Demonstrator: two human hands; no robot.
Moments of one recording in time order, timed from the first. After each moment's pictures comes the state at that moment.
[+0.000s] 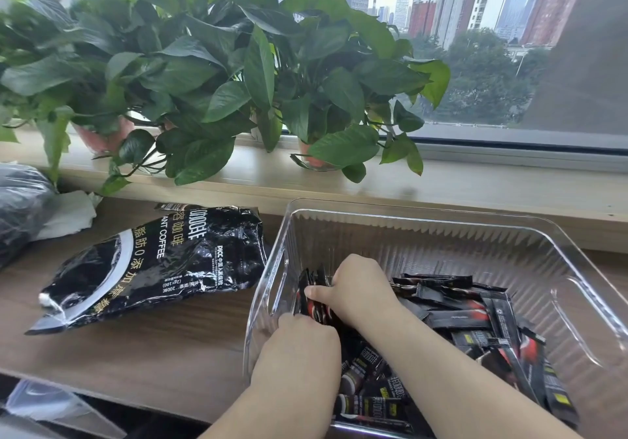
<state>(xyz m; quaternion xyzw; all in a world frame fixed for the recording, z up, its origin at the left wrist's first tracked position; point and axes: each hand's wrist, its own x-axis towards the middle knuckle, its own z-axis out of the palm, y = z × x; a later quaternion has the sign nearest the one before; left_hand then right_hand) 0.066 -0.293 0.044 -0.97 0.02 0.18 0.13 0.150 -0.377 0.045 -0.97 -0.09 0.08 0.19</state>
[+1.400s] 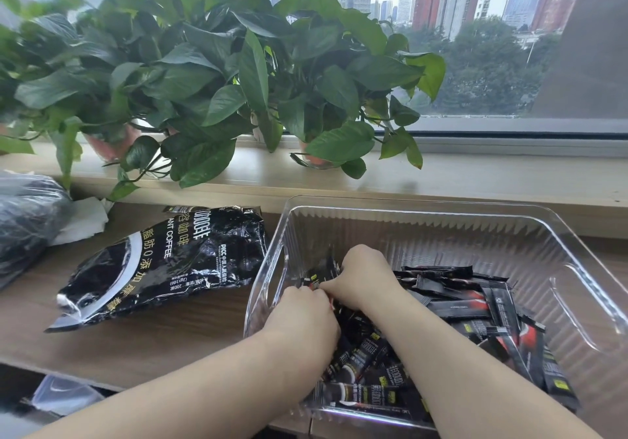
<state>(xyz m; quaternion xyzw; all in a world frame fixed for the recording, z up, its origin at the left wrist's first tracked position) 0.083 -0.294 0.053 -0.93 0.18 0.13 0.29 0.151 -0.387 0.052 -0.96 -0.07 0.08 0.25</state>
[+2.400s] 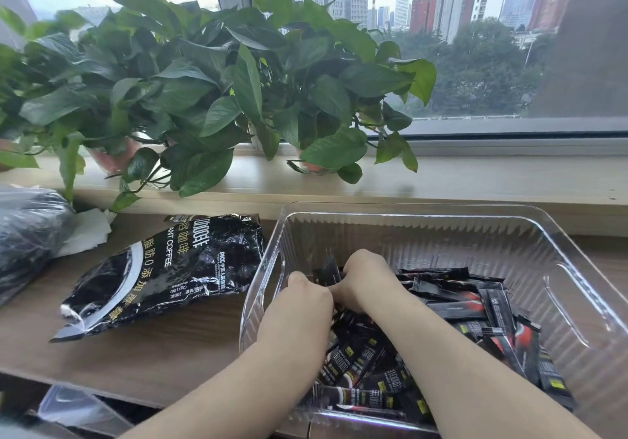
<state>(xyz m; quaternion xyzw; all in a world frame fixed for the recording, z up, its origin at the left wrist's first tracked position) 0.072 -0.300 0.075 -1.00 0.01 0.05 0.06 0.159 -0.395 0.052 -0.96 -0.04 0.14 0.25</state>
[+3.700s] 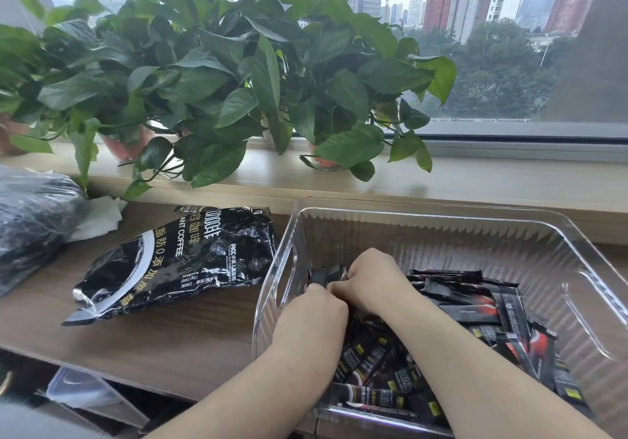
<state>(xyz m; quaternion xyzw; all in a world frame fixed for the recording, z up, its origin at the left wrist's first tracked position) 0.077 -0.298 0.048 -0.99 0.03 0.08 0.10 0.158 -0.389 0.047 -0.97 -0.07 0.10 0.22</state>
